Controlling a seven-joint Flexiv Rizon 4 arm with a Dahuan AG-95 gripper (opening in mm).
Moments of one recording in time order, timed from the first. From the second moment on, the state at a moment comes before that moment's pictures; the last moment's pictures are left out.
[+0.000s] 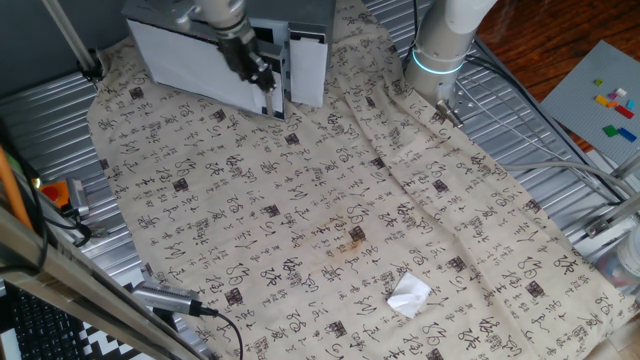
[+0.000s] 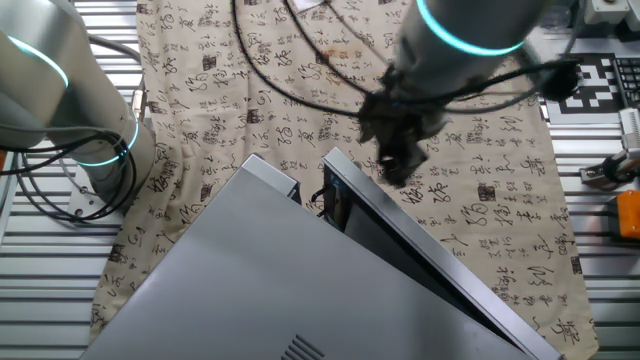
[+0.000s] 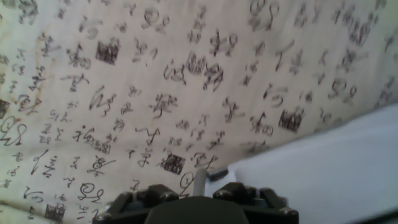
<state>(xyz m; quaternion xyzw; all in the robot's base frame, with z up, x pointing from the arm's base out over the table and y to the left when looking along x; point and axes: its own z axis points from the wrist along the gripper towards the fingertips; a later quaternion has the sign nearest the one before) 0.461 -0.066 0.216 0.21 -0.97 -0.01 0.08</state>
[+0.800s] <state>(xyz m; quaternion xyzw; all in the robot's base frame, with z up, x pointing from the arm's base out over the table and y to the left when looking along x) 0.482 -0.041 0.246 0.19 -0.97 0.06 0.15</state>
